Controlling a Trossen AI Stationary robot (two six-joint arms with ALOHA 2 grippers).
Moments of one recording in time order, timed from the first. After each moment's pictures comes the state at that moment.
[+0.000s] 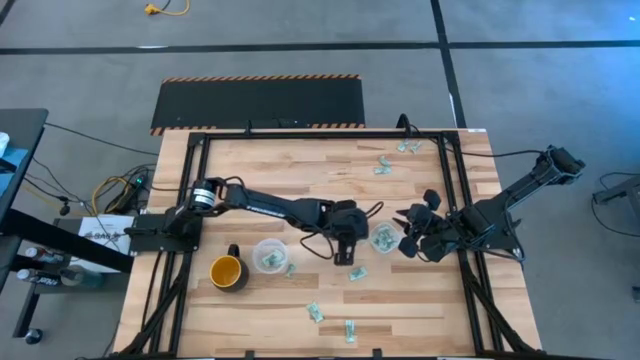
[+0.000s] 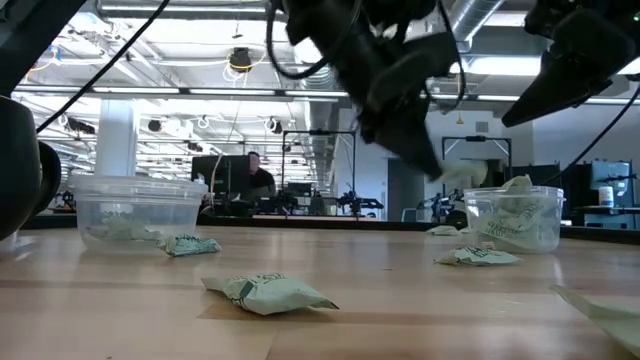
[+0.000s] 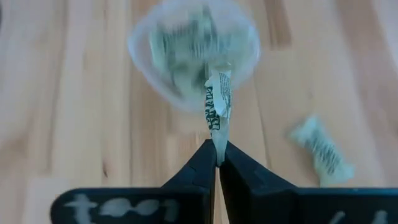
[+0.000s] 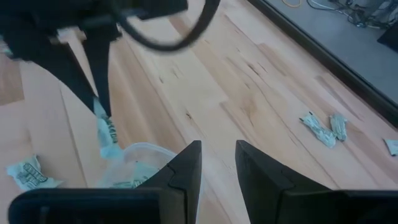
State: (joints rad) left arm -0.08 2.17 1.74 -0.46 -0.05 0.03; right arm 0.55 0.98 0.61 -0.67 0.81 0.73
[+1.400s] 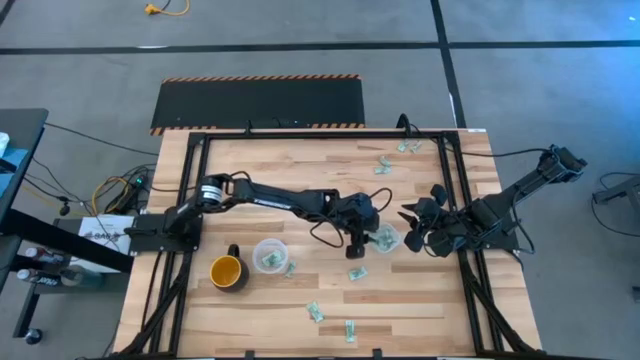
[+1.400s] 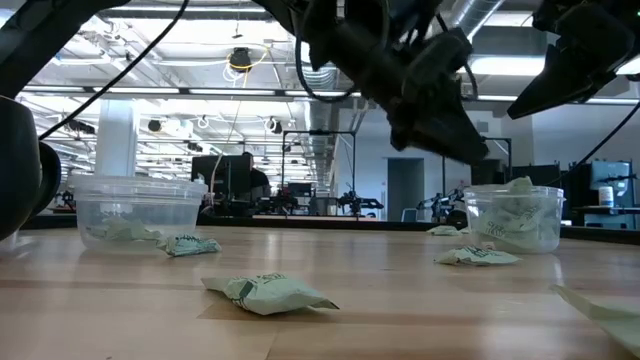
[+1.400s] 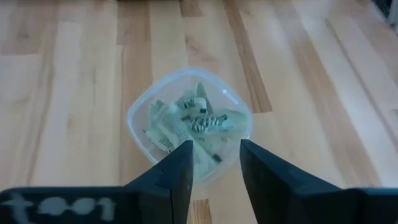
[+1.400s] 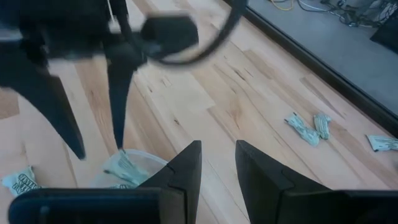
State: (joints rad) left arm -0.01 2.22 1.77 -0.26 0.15 0.04; right arm 0.55 0.89 0.61 -0.75 0.84 0.76
